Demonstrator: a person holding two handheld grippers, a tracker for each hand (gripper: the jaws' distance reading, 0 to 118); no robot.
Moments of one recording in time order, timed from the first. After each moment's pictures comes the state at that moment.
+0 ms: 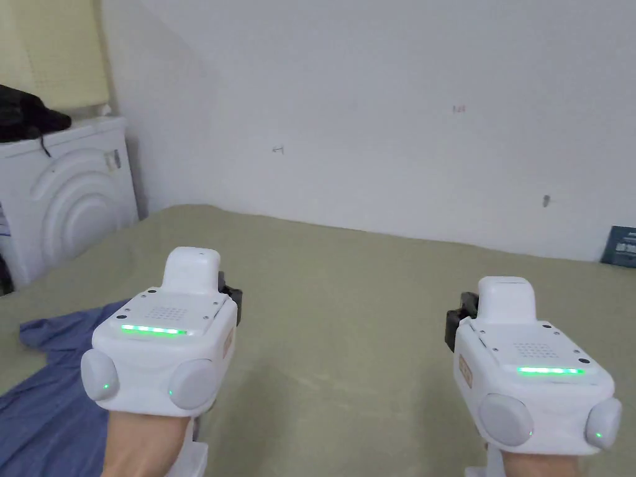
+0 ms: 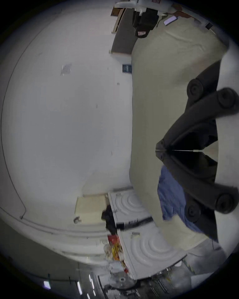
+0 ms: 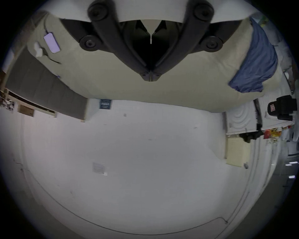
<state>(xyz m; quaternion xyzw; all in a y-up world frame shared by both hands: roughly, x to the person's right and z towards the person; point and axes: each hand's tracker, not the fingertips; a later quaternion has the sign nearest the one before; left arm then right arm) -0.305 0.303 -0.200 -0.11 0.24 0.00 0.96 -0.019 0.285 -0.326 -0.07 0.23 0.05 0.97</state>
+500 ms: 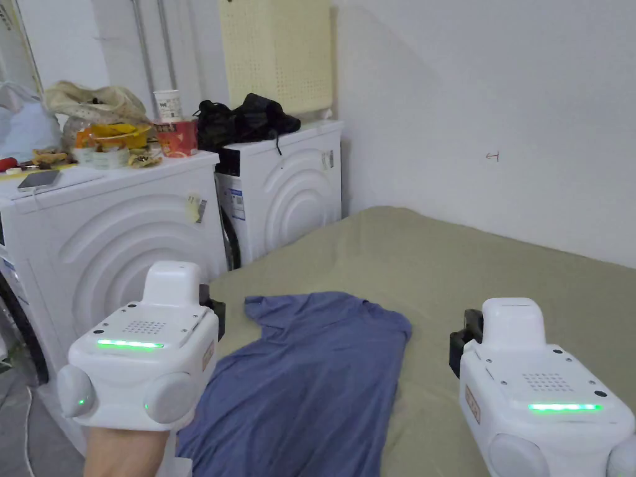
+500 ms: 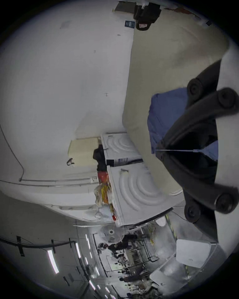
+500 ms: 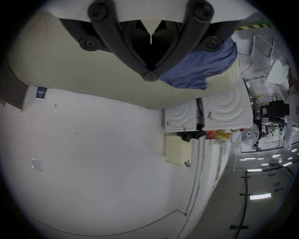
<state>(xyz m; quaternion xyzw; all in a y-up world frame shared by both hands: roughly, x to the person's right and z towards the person) -0.428 0.304 -0.046 -0.13 0.44 0.01 0.89 -0.204 0.269 -0.277 -0.07 0.43 0.05 0.90</state>
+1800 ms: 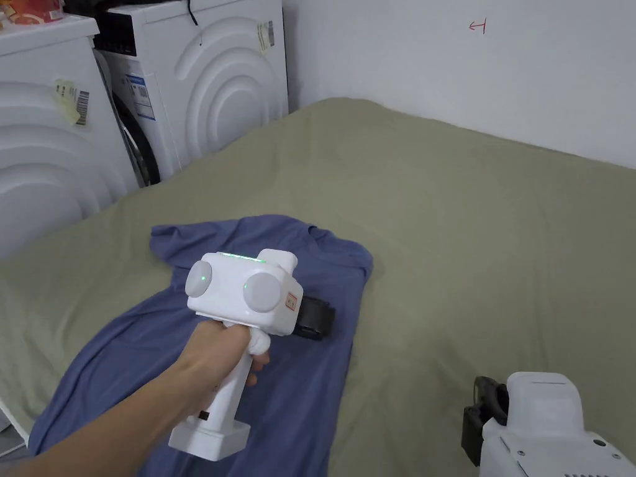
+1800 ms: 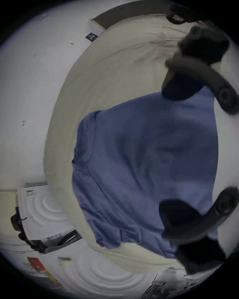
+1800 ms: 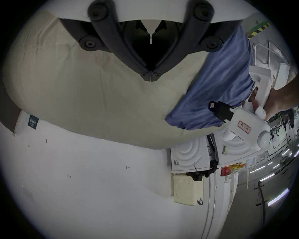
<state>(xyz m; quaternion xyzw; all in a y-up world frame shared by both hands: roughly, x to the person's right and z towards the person) -0.553 0.103 -0.369 -0.47 0.21 0.14 0.85 -0.222 0.117 -0.390 -0.23 0.38 0.09 0.89</state>
